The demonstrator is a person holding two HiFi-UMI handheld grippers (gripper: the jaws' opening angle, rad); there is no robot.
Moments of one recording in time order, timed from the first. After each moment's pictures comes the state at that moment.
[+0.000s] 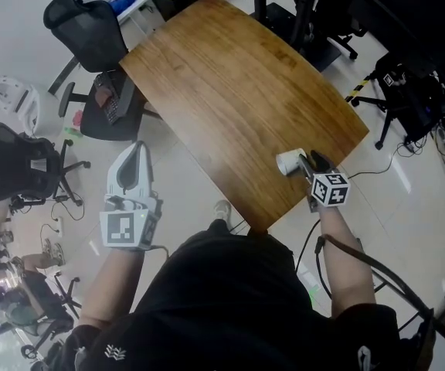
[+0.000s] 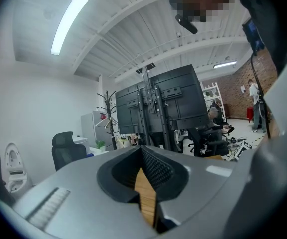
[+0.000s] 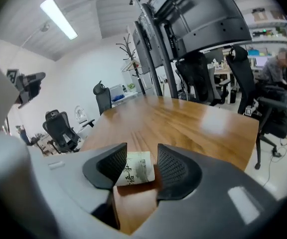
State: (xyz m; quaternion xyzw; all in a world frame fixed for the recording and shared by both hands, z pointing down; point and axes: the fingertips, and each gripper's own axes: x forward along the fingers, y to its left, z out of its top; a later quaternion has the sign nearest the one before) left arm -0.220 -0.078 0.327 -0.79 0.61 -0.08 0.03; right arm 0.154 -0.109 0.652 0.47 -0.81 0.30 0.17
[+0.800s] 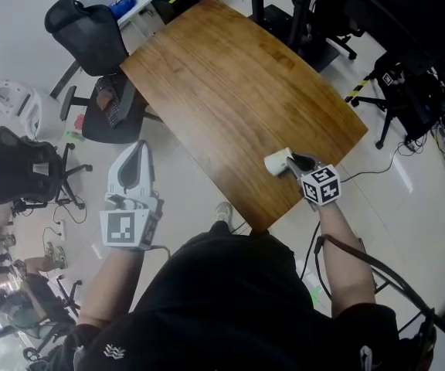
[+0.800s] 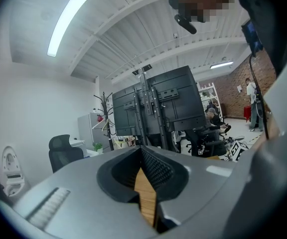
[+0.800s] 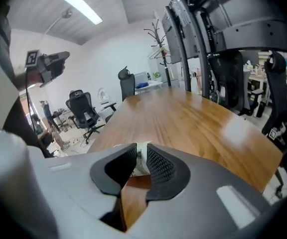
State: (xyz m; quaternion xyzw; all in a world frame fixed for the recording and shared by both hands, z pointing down) left arm -0.216 -0.081 0.317 -0.80 0.60 -0.08 0.04; right arm 0.092 -0.095 0.635 0.35 -0.87 0.24 0.26
